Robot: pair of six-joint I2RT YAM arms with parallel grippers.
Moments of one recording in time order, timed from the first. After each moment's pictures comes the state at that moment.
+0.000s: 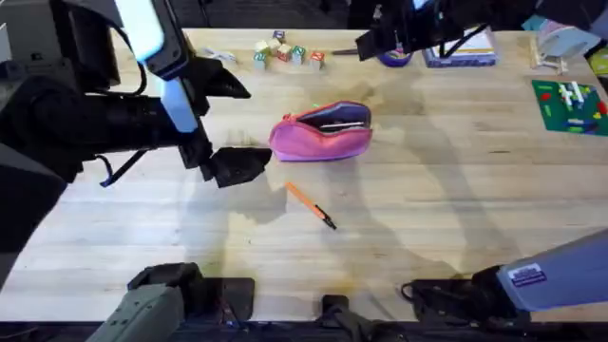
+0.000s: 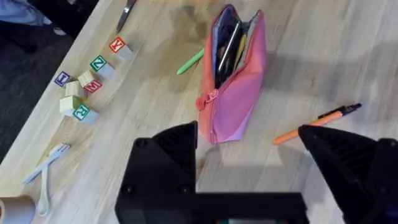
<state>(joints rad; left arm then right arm) 0.11 0.99 0.88 -0.85 0.84 1.07 0.20 1.72 1.51 -0.68 -0.20 -0.11</state>
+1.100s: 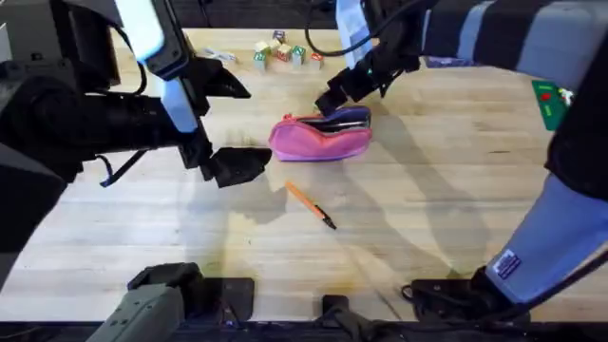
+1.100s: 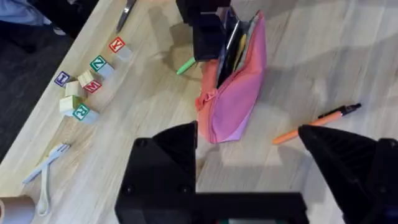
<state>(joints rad) 0.11 0.99 0.88 -0.85 0.84 1.07 0.36 2.01 1.51 -0.64 -0.19 -0.26</state>
